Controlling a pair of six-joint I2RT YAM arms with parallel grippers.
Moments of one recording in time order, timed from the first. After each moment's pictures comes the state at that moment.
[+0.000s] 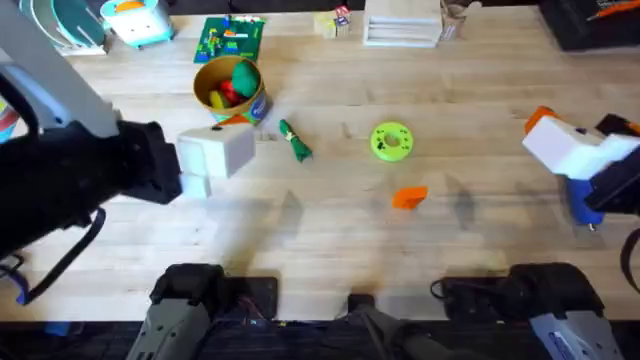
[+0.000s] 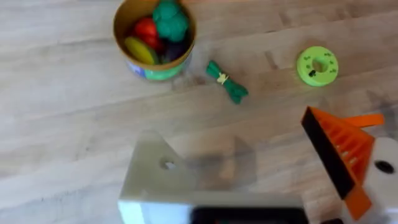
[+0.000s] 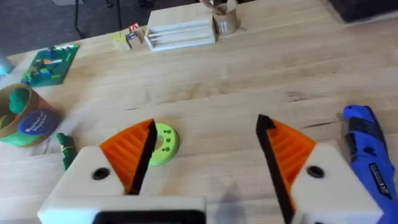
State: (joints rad) left arm -0.01 0.64 1.10 -1.16 0.24 0.04; right arm 0.00 0.29 0.76 -0.89 -0.03 0.21
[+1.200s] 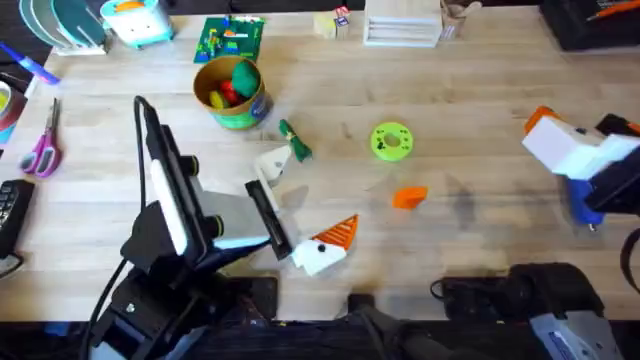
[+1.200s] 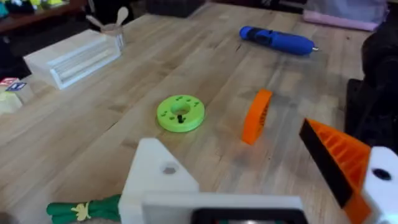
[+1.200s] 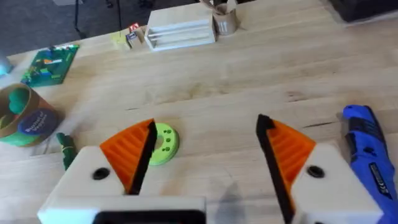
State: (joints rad) left arm -0.49 0.03 0.07 -0.22 0.58 0.12; right arm 0.00 0.29 0.76 -0.89 -0.03 0.21
